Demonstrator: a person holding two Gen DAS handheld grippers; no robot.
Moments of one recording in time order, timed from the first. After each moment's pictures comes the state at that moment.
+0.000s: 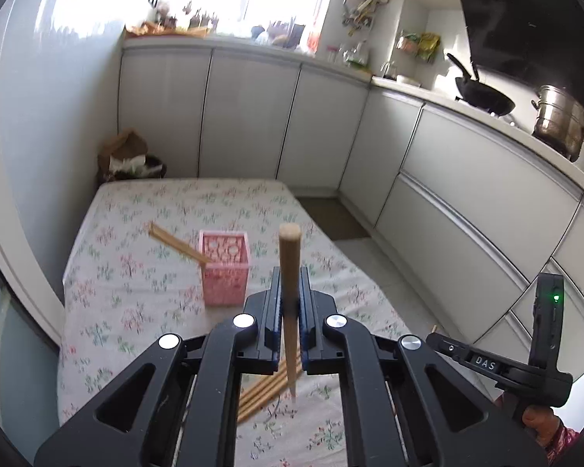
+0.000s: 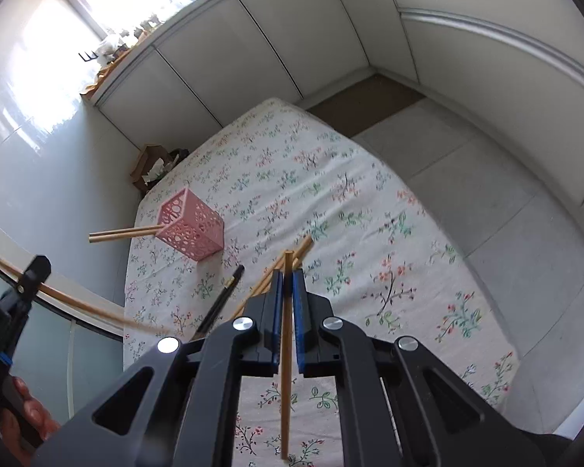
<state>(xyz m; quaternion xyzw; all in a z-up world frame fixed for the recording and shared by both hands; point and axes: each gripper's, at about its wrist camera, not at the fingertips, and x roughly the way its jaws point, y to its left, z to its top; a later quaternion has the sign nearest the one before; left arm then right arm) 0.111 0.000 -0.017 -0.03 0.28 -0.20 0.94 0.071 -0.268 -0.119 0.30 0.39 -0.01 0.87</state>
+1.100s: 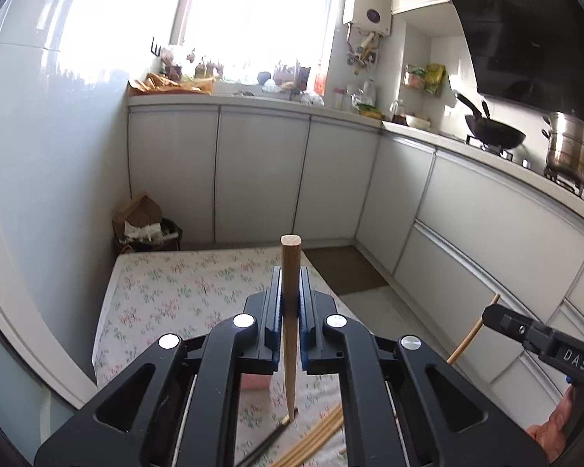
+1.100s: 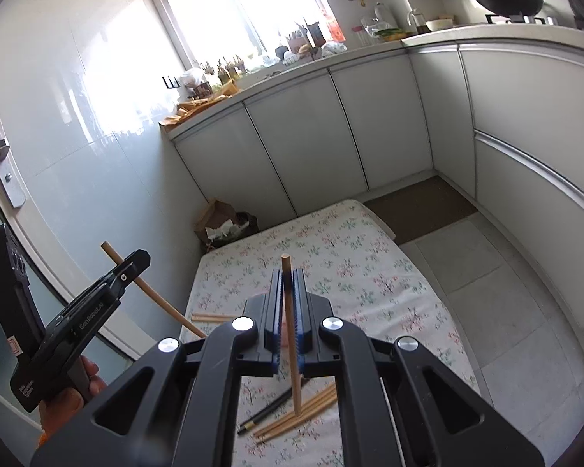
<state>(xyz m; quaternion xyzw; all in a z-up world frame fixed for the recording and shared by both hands) 0.168 0.005 0.070 -0.02 0.22 -0.16 0.96 0.106 -0.227 0.049 0.22 0.27 0.06 0.94</state>
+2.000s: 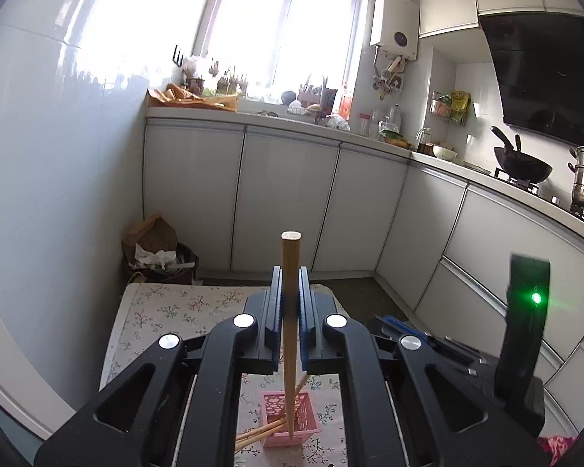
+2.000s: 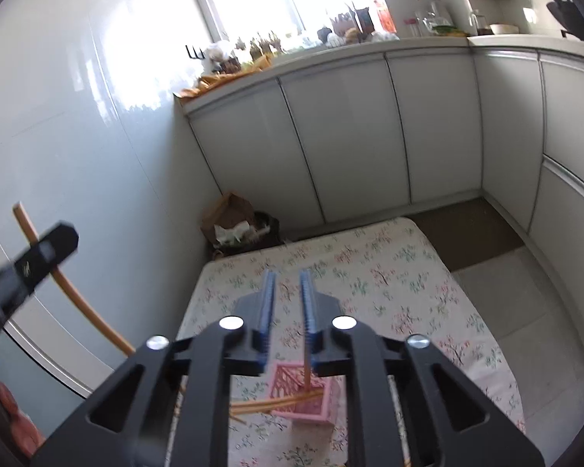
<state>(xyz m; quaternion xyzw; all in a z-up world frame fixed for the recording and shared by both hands) 0.249 0.048 0.071 -0.05 0.19 -0.14 0.97 0.277 -0.154 -0.007 0.17 0.28 0.09 0.94</state>
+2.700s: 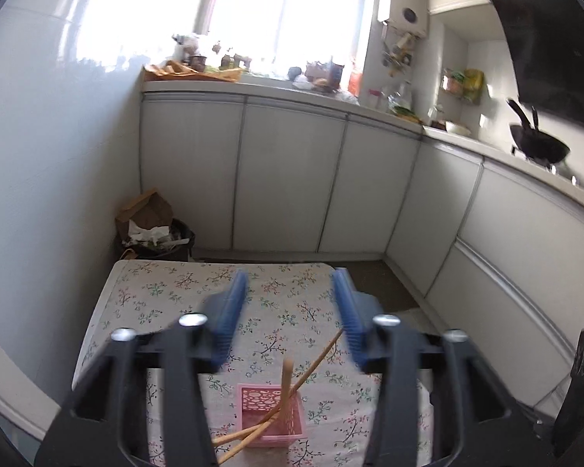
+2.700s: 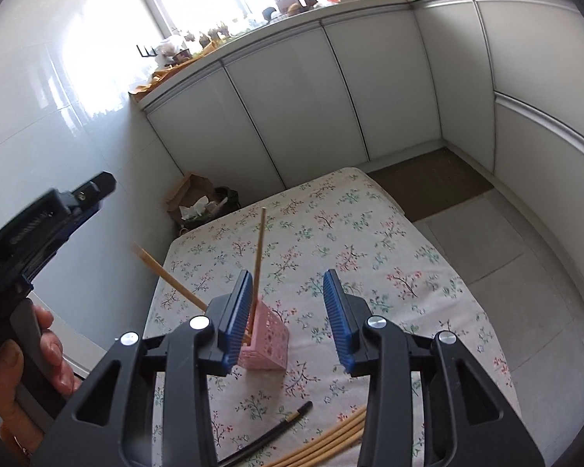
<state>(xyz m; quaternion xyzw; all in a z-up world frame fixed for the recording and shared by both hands) 0.281 0.011 0.022 -0.04 0.22 -0.12 0.97 0.229 -0.221 -0.070 0.23 0.32 0.05 0.92</state>
